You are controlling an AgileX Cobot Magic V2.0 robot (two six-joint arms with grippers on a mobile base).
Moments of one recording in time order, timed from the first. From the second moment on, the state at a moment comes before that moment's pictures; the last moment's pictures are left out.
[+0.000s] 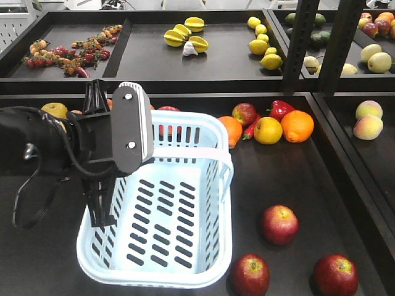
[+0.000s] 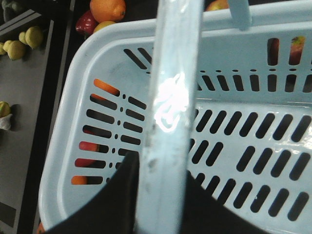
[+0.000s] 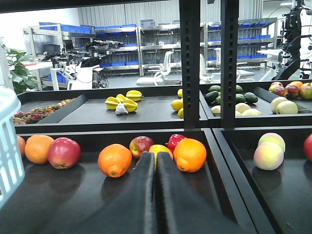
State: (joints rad) left arm -0.59 1.31 -1.10 -0.20 0.61 1.14; right arm 0.05 -0.01 0.03 -0.07 0.00 0.12
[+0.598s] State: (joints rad) left arm -0.39 1.58 -1.10 -0.63 0.56 1.63; right arm 0.05 -0.01 0.03 -0.07 0.00 0.12
